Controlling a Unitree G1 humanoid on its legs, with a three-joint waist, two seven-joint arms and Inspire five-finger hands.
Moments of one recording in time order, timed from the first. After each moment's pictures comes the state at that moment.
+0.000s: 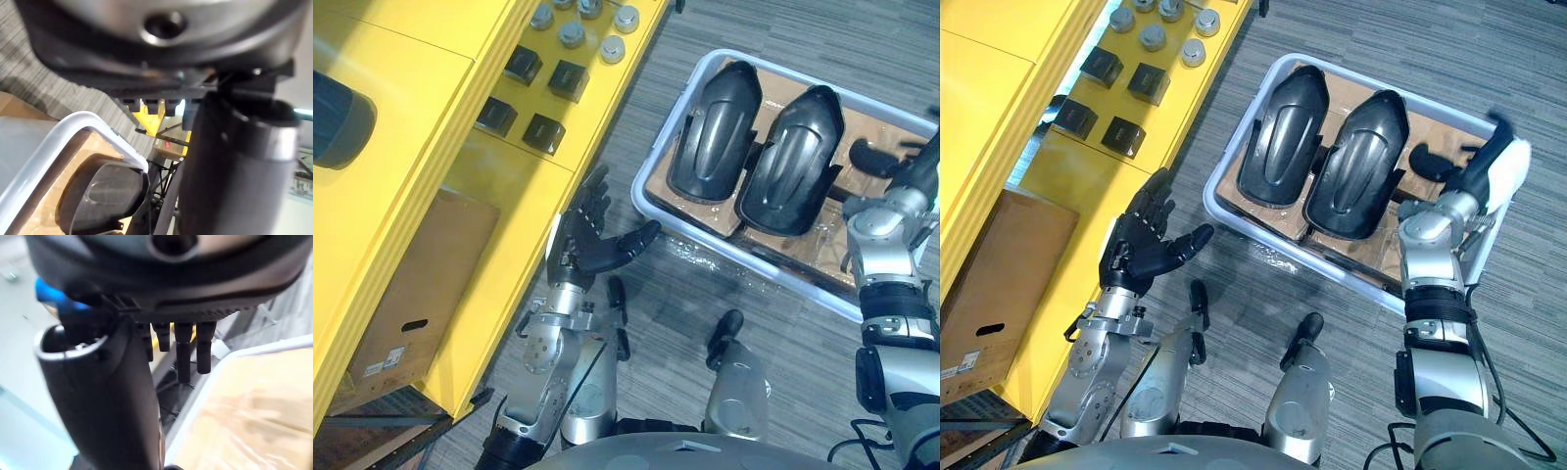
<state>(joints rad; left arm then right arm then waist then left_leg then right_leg) 0.14 0.15 -0.30 -0.19 -0.38 -0.27 0.11 -0.61 -0.59 -0.15 0.51 -0.11 0.07 -0.69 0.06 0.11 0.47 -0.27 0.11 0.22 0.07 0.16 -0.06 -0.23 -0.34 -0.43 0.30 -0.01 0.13</state>
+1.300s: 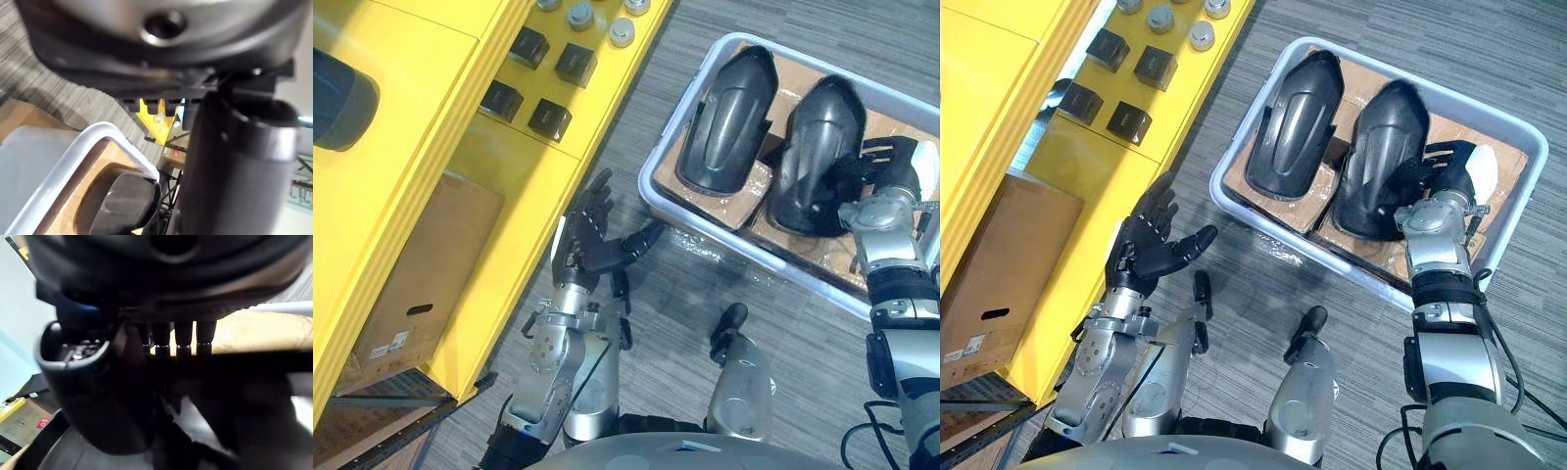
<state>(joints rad) 0.12 0.15 -0.34 -0.16 -0.38 -0.27 0.14 -0.70 -0.65 -0.01 0.73 -0.14 0.34 -0.39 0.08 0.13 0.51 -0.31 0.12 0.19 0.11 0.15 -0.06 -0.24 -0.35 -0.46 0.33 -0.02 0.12</state>
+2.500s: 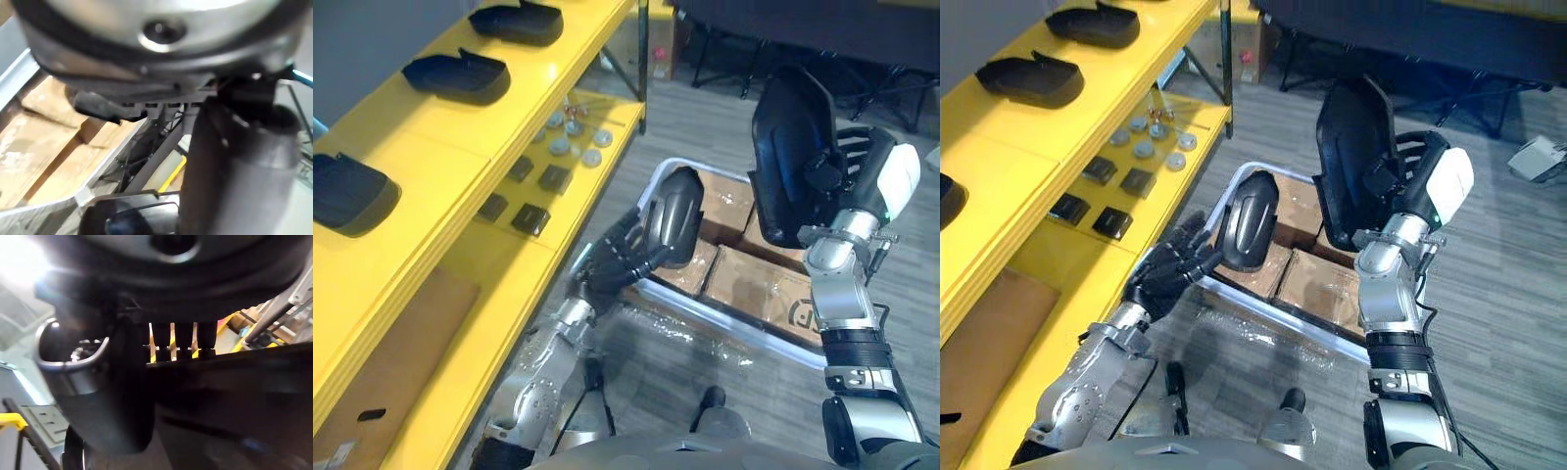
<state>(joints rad) 0.13 0.14 -0.25 -0.18 -0.80 0.22 -0.10 -0.36 -0.38 -0.09 0.15 -0.42 0.16 -0.57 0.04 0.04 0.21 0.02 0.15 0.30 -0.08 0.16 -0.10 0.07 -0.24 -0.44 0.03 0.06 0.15</state>
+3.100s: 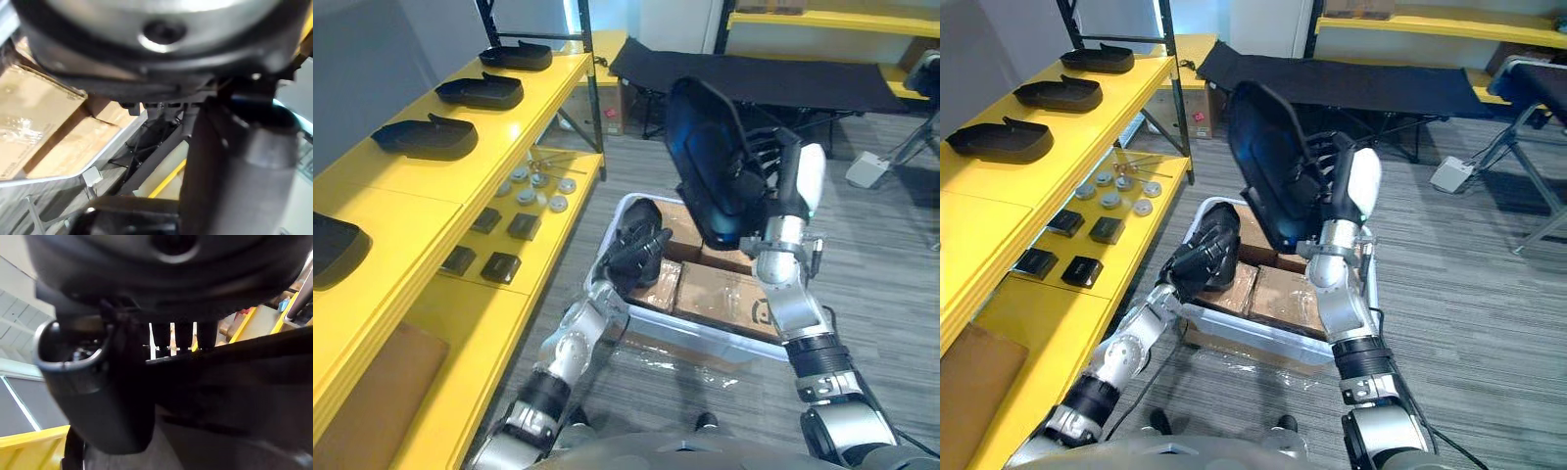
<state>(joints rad) -0.23 0.03 -0.29 0.39 -0.90 0.03 -0.01 -0.32 -0.26 0.11 0.20 -0.38 -0.06 -0.53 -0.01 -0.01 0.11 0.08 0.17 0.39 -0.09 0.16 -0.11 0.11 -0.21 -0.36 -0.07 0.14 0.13</state>
